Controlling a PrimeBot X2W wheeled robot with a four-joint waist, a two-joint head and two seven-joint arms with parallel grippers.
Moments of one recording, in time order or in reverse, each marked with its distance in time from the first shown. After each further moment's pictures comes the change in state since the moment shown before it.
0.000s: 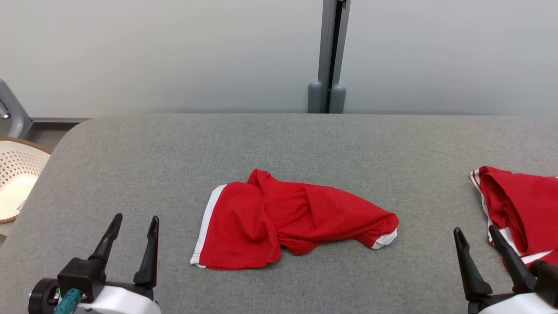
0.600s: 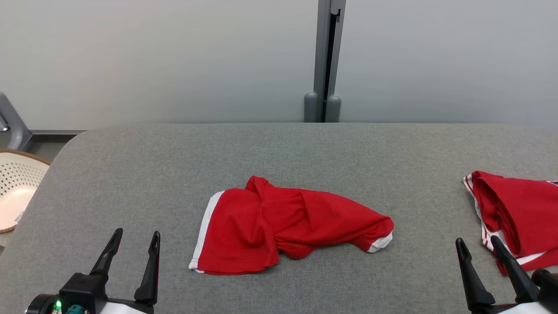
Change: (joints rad) left arm 0.109 0.046 -0.013 -0.155 0.024 0.075 0.074; right arm 0.055 0.001 -0.008 -0.026 0.010 0.000 0.019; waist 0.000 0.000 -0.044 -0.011
